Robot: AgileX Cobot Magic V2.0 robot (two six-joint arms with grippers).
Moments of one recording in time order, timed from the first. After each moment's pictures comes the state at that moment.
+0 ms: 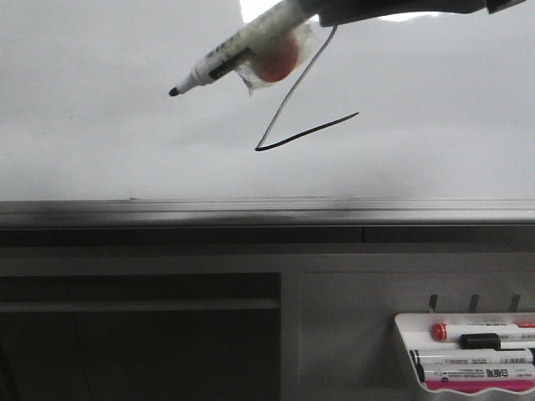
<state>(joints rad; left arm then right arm) -0.60 1.00 -0.76 -1.06 0.40 1.23 0.39 1.14 -0.76 1.38 0.67 -1.32</state>
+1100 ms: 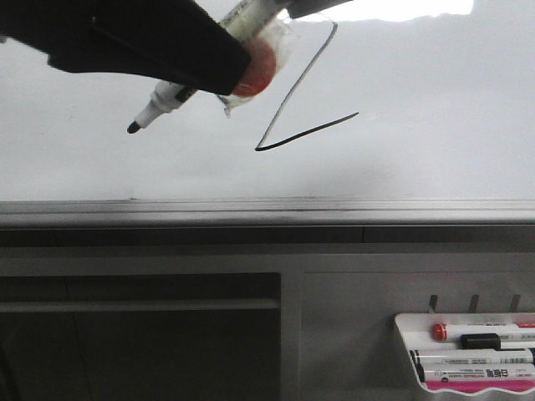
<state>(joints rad) -0.75 1.14 -0.76 -1.00 0.37 1.28 0.39 1.21 -0.91 1.16 0.88 -1.22</state>
